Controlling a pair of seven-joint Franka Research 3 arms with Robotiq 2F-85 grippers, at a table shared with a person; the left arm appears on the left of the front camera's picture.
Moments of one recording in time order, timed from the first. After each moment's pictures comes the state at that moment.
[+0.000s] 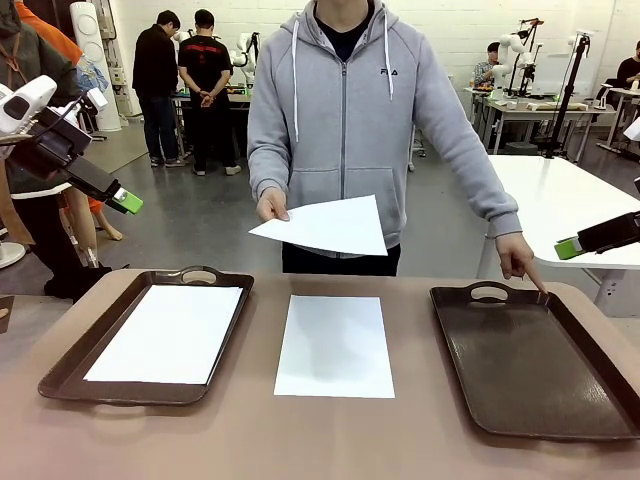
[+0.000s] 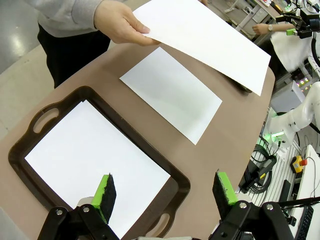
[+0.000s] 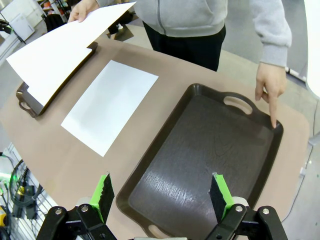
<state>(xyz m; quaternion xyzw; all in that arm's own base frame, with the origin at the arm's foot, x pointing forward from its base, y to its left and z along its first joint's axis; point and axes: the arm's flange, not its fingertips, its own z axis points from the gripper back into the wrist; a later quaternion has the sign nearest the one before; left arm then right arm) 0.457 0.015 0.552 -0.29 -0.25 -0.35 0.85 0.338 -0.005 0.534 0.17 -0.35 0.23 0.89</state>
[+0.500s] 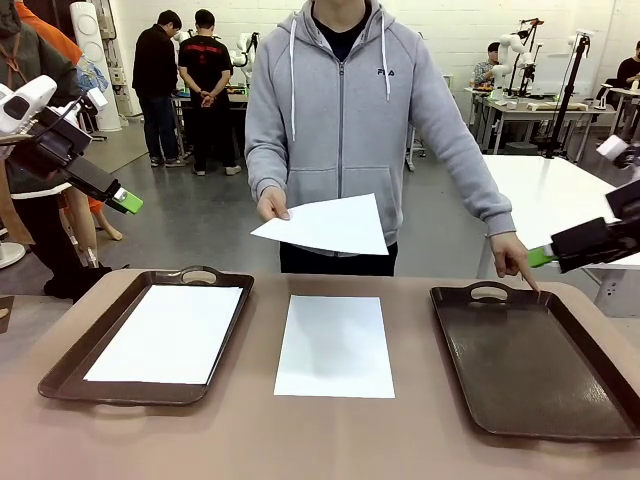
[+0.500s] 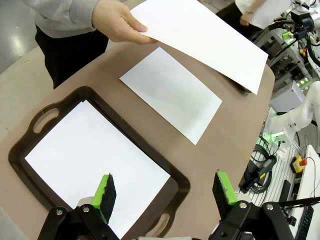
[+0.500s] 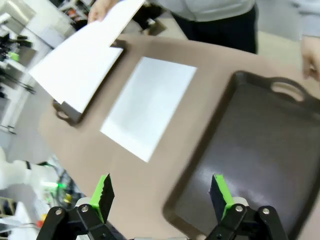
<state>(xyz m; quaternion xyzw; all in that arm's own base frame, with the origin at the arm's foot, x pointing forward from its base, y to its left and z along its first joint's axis) 0.457 0.015 0.553 -0.29 -0.25 -0.35 0.85 0.372 0.019 0.501 0.30 -0.28 0.18 0.89</state>
